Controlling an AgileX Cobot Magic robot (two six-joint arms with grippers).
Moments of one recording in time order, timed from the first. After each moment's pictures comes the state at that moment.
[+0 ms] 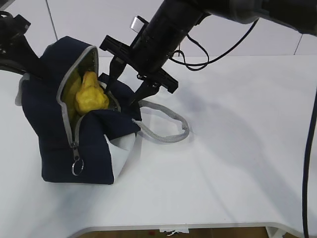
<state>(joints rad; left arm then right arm) -0.02 1.74 -1.45 -0.68 1.21 0.39 0.46 2.25 -2.11 0.58 1.24 0.47</state>
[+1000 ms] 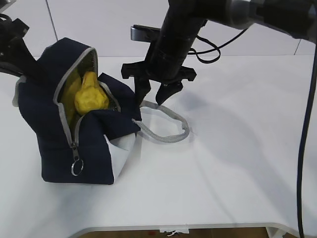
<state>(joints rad) -0.02 1.74 -1.45 -0.65 1.21 0.39 0.46 2.27 -2.11 0.26 1.24 0.15</state>
